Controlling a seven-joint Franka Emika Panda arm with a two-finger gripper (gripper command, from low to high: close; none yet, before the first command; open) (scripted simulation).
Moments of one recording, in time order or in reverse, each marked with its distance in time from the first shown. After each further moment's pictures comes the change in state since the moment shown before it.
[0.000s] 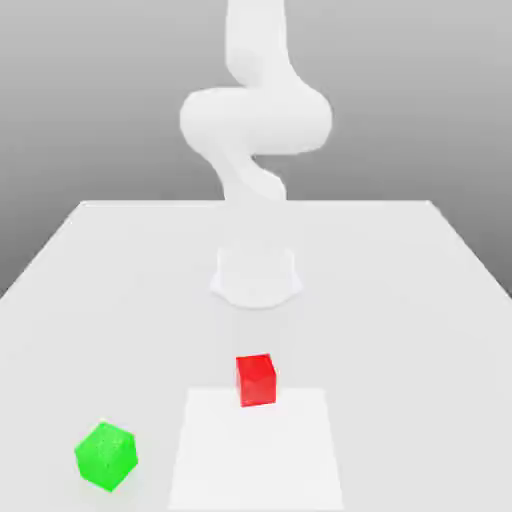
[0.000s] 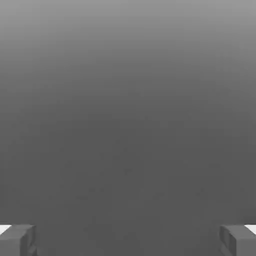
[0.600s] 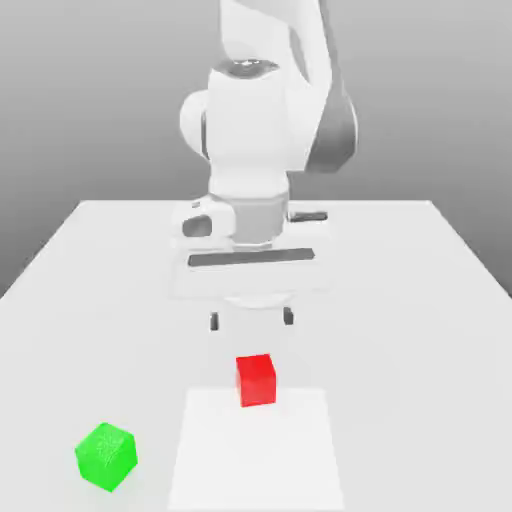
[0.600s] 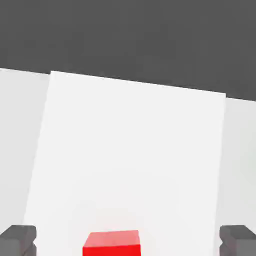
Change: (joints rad) arm 0.058 0.578 -0.052 -0.604 -0.019 0.483 -0.164
